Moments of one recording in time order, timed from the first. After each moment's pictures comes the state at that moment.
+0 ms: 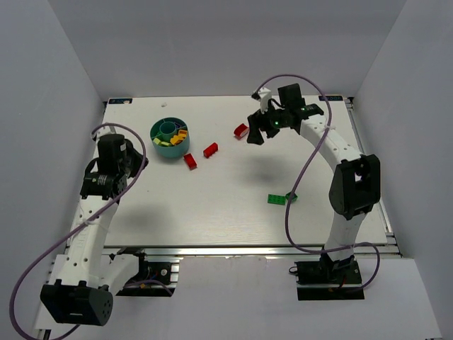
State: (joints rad) left arm -0.07 0.98 1.04 -0.65 -0.13 -0.68; right arm 0.37 1.87 1.67 -0.55 -0.54 -0.25
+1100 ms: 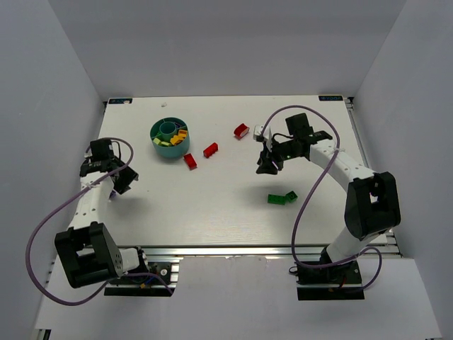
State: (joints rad) left arm 0.24 1.25 0.92 -0.71 -0.02 -0.64; right arm 0.35 1.64 1.23 -0.59 -0.86 -0.81
